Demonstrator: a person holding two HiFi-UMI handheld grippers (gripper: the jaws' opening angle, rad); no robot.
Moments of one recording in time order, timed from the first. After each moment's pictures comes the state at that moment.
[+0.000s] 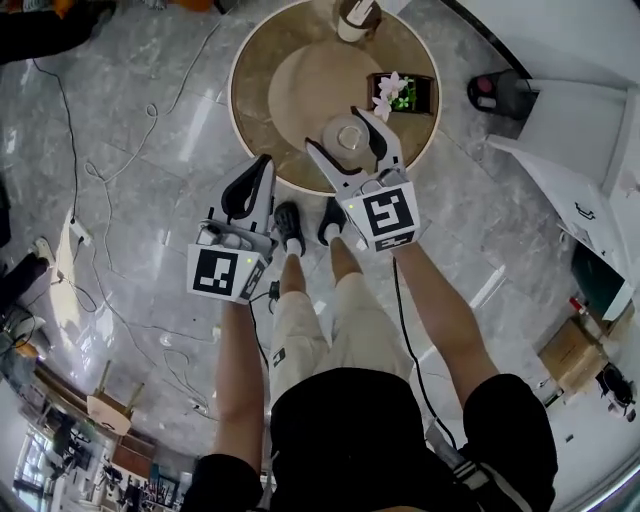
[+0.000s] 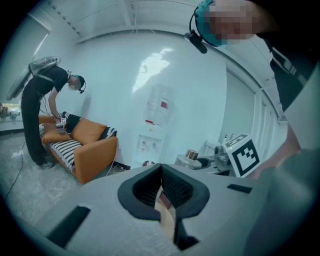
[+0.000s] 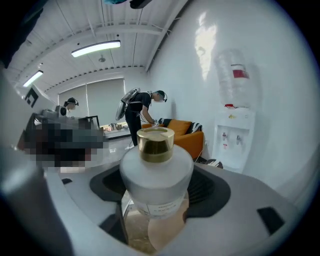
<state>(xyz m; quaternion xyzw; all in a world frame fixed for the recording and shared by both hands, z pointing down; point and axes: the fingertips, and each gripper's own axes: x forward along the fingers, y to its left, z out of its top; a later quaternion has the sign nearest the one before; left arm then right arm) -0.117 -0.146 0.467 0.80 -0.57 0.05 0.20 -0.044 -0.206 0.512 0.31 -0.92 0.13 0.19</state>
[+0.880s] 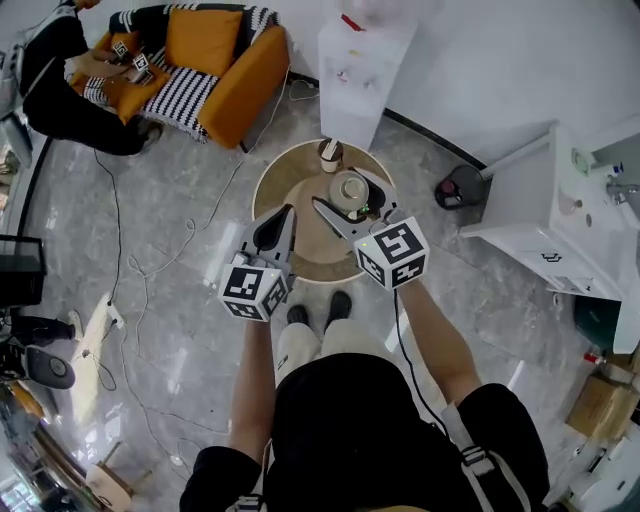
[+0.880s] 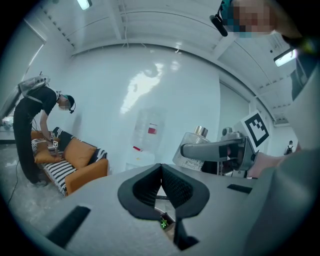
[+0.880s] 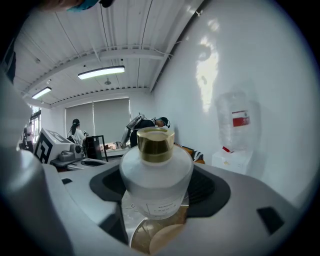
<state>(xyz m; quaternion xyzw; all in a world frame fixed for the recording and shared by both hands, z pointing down) -0.054 -0.155 0.251 0.82 -0.56 0.00 0.14 0.011 -0.199 0.223 0.29 -0.95 0.09 0.10</state>
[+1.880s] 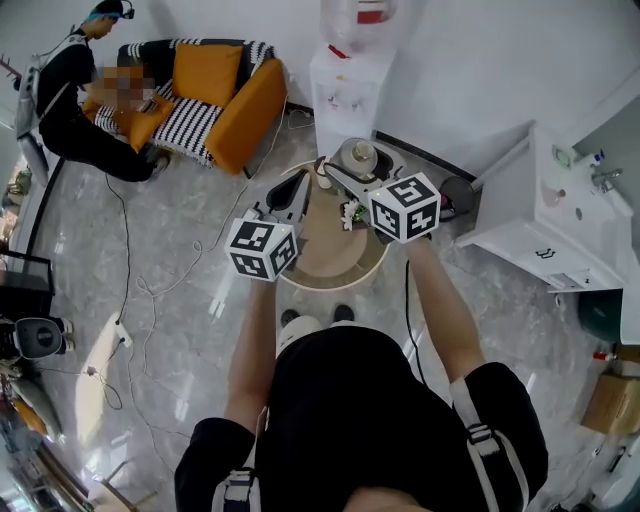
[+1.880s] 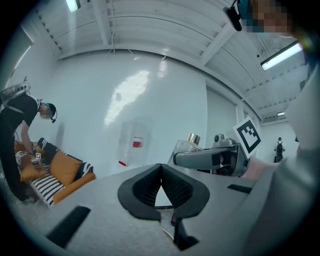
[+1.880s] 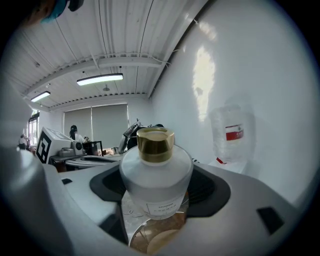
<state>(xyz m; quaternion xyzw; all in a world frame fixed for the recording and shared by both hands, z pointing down) -0.007 -0.174 0.155 0.85 -0.51 -0.01 0.10 0.049 -0.214 0.144 0.30 -0.95 0.08 0.08</state>
